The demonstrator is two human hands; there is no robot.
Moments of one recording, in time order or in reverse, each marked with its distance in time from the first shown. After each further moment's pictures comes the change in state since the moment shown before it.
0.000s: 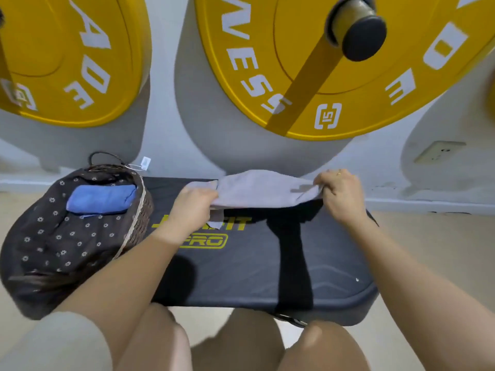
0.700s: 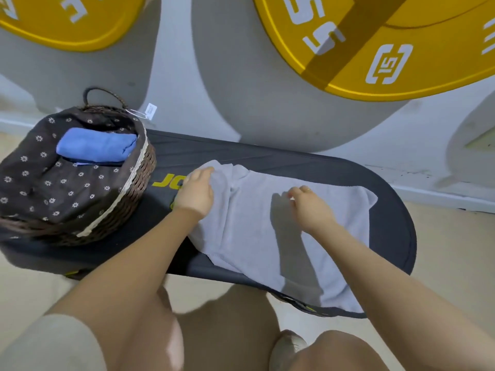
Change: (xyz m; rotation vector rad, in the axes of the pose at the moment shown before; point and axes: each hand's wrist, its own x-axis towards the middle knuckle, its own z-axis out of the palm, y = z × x) left_hand -0.030 -0.009 0.092 -0.469 -0.117 -0.510; right_hand -0.040 -0.030 0.118 -0.148 -0.649 0.138
